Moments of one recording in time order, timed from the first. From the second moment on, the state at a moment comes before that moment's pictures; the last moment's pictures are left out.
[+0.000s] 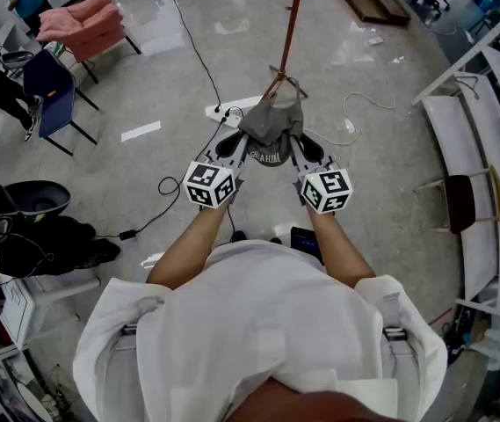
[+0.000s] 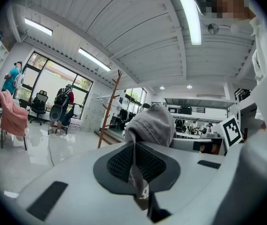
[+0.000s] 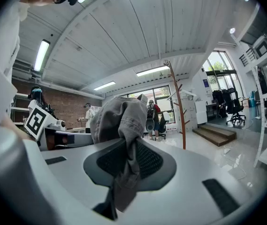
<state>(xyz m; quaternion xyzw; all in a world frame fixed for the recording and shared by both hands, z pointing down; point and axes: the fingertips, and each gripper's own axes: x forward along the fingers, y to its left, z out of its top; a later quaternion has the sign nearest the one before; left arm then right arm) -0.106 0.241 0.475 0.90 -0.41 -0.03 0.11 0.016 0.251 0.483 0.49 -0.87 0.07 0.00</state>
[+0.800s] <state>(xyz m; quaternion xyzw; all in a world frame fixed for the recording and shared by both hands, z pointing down) -0.080 0.278 0.469 0.91 -0.40 -0.03 0.12 0.041 0.288 0.482 0.49 -0.87 0.09 -0.01</state>
